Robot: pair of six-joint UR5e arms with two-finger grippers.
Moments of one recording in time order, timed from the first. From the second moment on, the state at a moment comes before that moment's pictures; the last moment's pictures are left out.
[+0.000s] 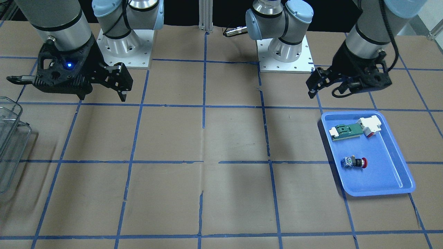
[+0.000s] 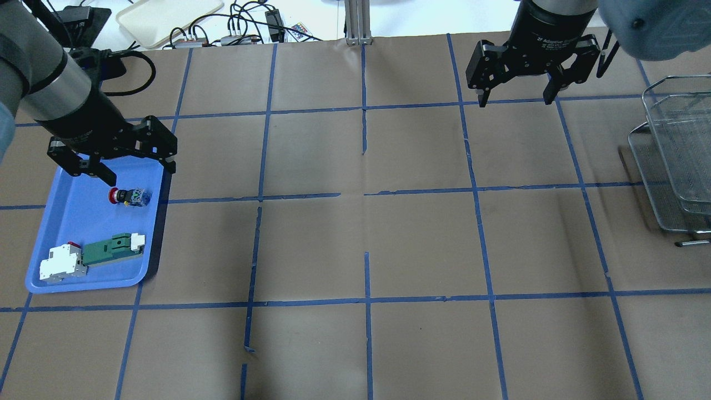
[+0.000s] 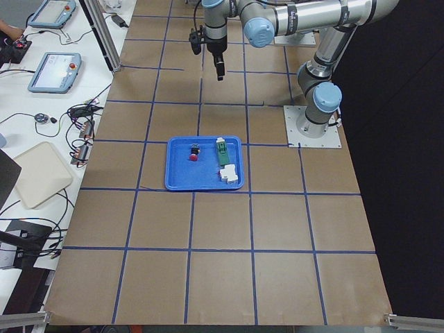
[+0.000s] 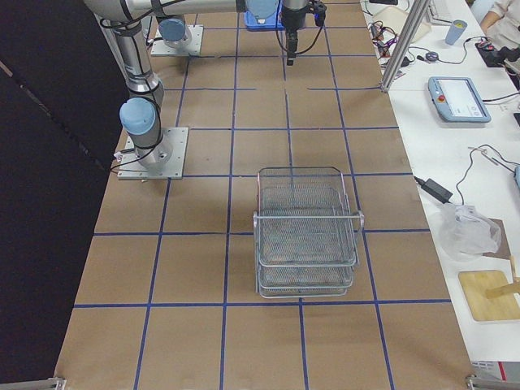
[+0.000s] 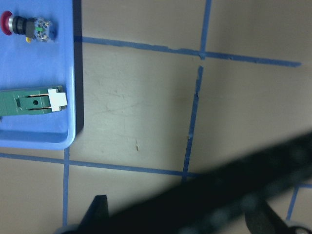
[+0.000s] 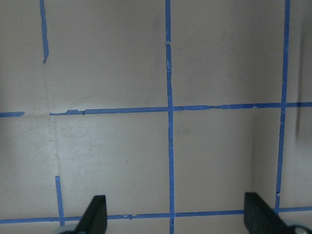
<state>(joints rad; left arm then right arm) -1.32 -1.51 -1.74 -1.49 1.56 -0.01 1.61 -1.48 1.44 -1.55 -1.59 0.06</state>
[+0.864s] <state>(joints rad) -0.97 -1.72 -1.72 -1.24 1.52 -0.58 1.61 -1.48 1.44 -1.55 -1.59 0.06</state>
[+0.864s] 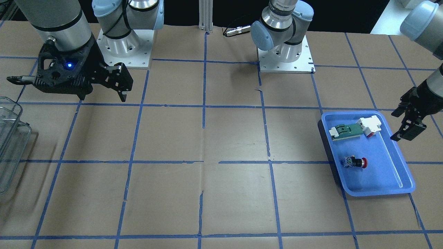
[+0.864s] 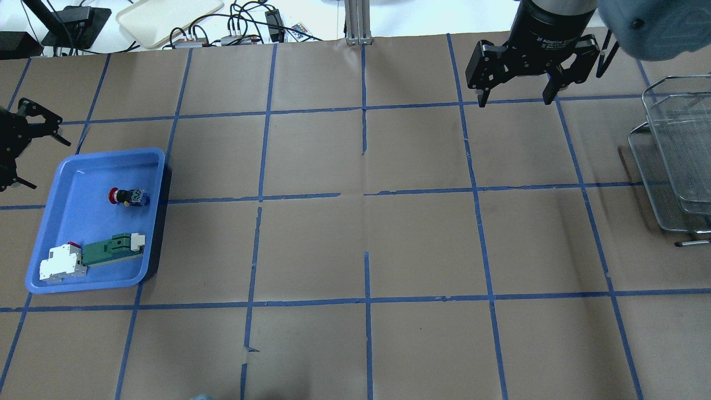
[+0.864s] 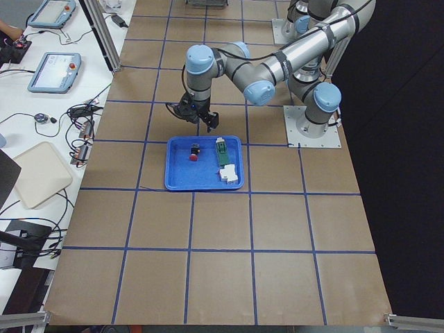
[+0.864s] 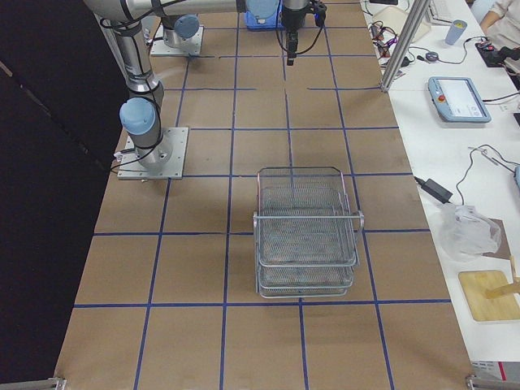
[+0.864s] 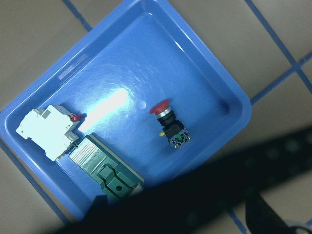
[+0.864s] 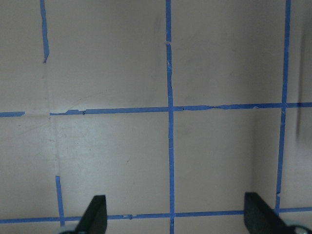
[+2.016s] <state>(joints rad) -0.86 -2.02 -1.73 -1.15 1.19 -0.92 1.61 -1.48 1.44 -1.55 -1.59 0.06</state>
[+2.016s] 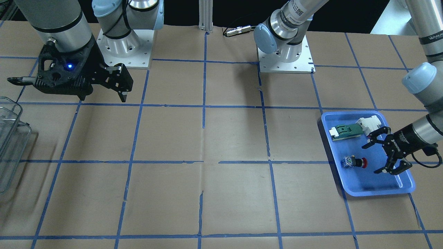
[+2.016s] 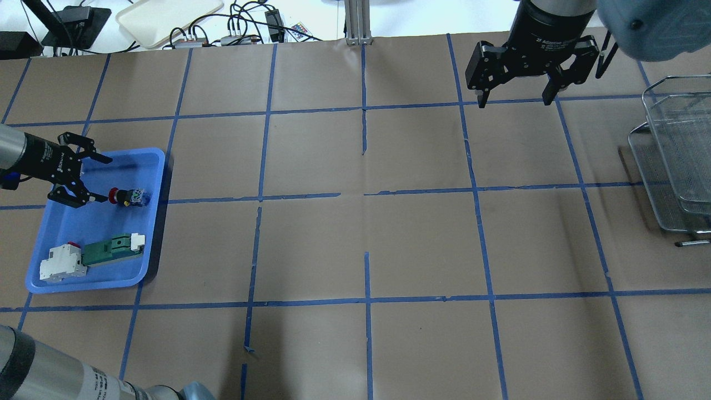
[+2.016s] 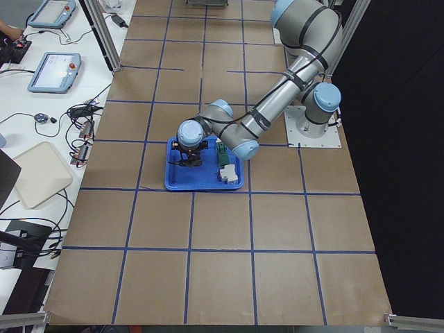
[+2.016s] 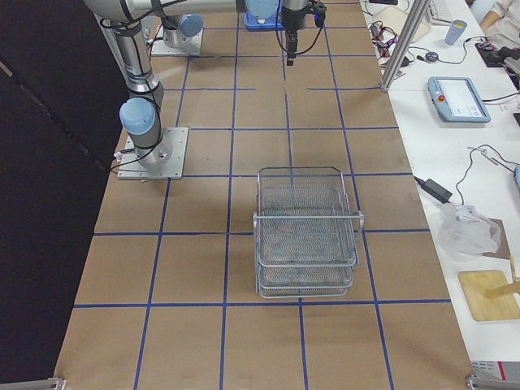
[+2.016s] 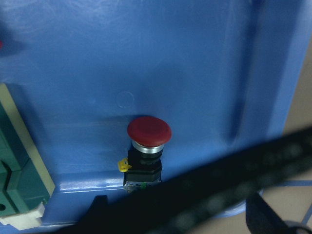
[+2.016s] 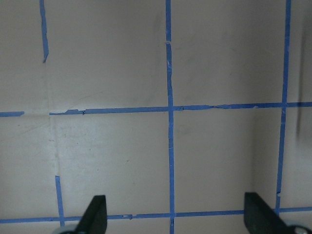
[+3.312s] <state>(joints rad) -0.84 -2.11 -1.73 -1.15 1.17 -0.83 1.61 -1.48 1.45 -1.55 -1.59 0.06</state>
